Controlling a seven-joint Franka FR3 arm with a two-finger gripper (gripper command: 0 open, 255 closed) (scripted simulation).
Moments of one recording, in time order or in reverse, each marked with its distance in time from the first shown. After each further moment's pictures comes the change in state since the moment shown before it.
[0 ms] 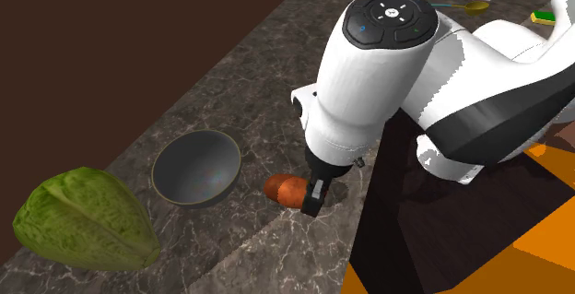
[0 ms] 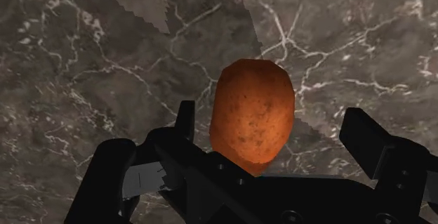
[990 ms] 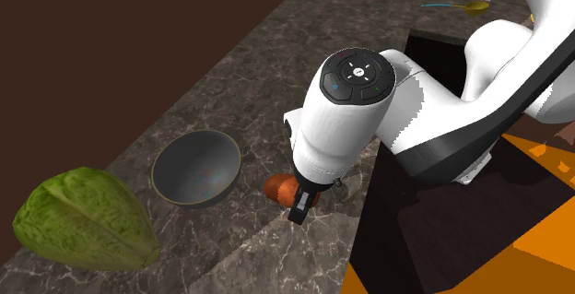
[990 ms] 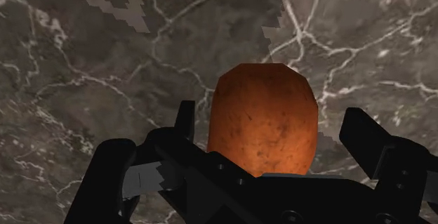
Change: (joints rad) arm -0.035 0.142 0.009 -0.011 -0.103 0.149 0.117
